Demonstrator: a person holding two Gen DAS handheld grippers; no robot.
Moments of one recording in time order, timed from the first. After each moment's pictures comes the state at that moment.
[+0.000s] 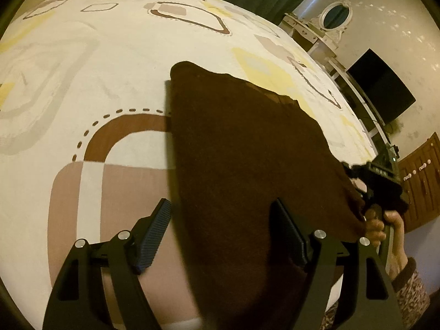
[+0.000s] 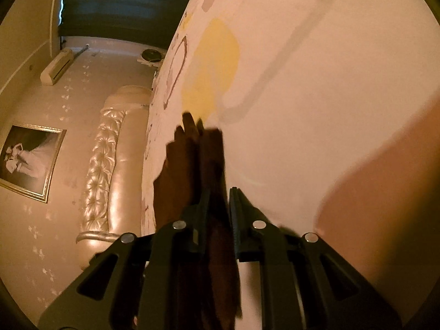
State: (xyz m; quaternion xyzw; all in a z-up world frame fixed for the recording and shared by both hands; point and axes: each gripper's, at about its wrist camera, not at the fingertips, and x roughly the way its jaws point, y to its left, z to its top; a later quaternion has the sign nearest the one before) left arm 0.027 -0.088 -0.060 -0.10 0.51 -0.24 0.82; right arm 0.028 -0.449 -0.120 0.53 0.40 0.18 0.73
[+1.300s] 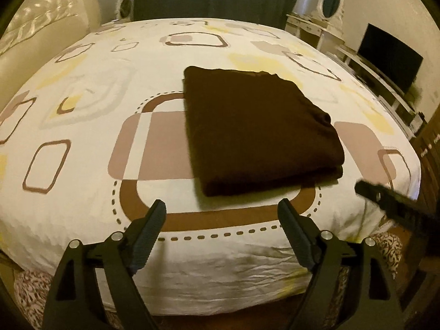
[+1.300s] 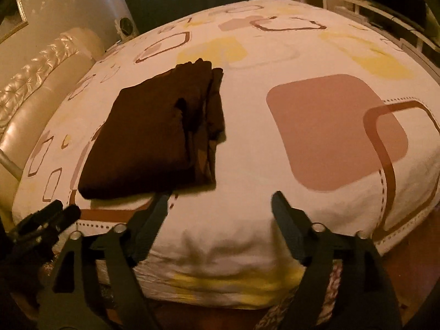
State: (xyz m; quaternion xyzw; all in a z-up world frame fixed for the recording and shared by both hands) left arm -0.126 -0.097 -0.022 0.01 0.45 -0.15 0.88; right arm -0.165 -0.326 -0.039 0.19 0.42 -0.03 0.89
